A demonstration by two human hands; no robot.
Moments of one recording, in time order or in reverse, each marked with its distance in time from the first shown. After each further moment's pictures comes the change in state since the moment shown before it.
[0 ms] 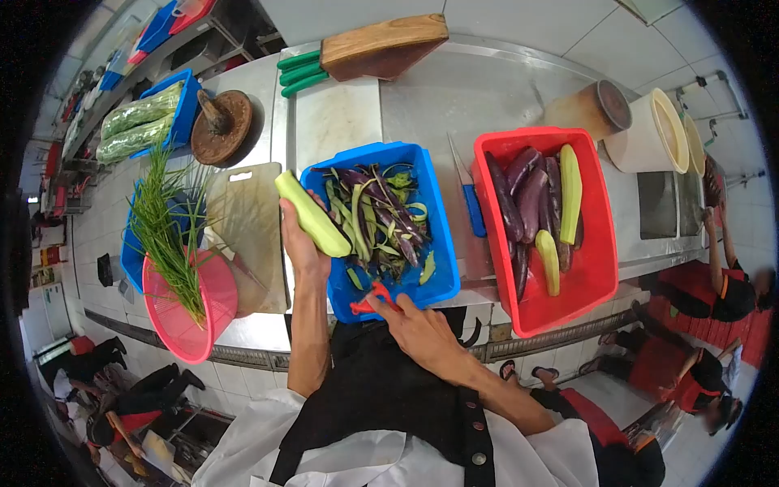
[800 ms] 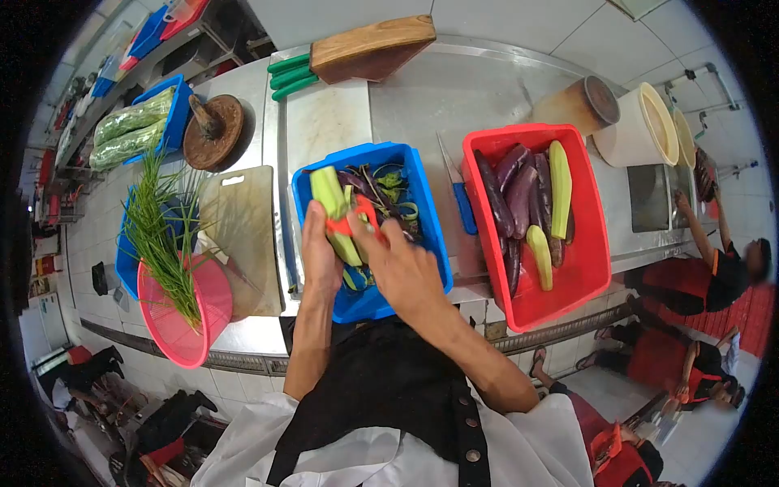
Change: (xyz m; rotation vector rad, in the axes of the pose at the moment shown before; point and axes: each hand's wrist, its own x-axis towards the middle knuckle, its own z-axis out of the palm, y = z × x) left_hand -0.028 -0.010 0.022 0.171 -0.130 -0.093; right_hand 0.058 -0.004 -0.034 -0.065 0.312 0.001
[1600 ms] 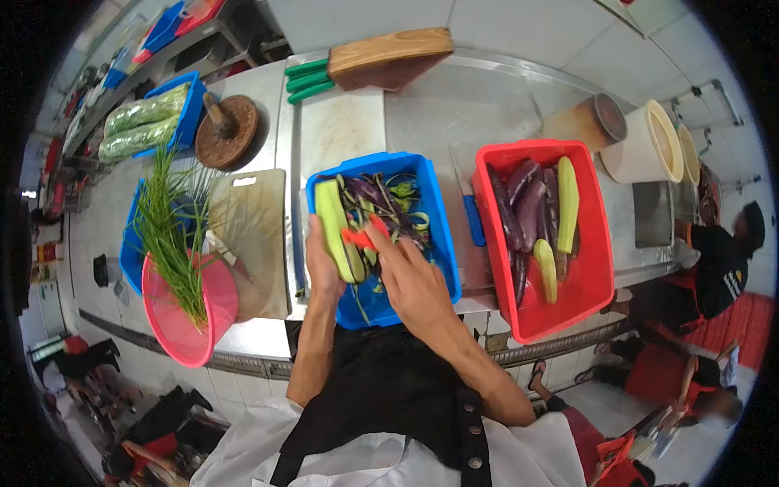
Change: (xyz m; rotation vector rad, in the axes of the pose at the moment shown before) left_hand 0.000 -0.003 -0.023 -0.078 -0.004 -0.030; right_hand 0.000 -0.009 -0.002 0.281 -0.045 0.101
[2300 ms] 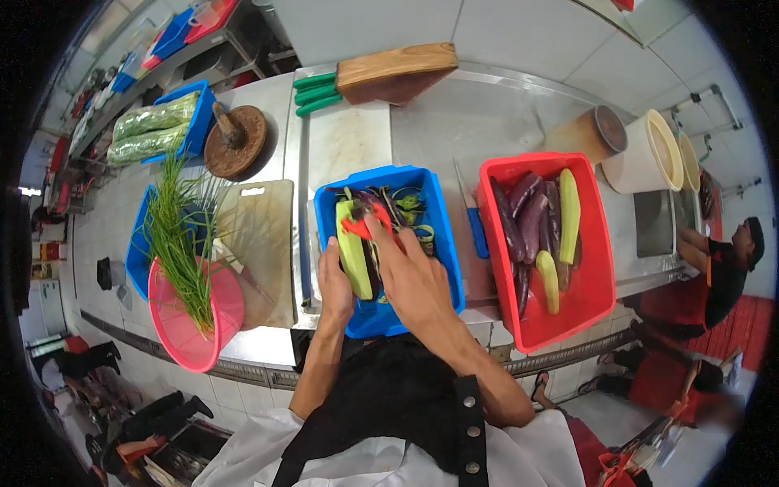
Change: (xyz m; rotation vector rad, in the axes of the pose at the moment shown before) left_hand -0.019 -0.002 0.010 0.177 0.106 0.094; right_hand 0.024 -0.016 -0.006 -0.133 0.086 -0.049
